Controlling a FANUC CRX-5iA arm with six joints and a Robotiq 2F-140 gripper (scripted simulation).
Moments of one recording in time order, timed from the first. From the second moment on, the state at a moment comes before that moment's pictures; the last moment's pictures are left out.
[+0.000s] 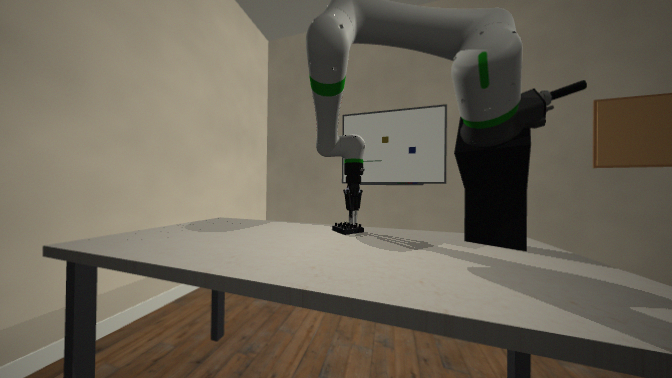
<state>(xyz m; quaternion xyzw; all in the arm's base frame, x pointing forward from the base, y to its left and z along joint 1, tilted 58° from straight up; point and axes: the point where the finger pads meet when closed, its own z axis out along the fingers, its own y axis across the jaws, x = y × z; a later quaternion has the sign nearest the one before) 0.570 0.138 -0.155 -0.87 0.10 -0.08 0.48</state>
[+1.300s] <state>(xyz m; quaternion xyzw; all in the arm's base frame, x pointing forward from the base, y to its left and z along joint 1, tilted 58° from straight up) 0.570 0.138 -0.155 -0.87 0.10 -0.08 0.48</state>
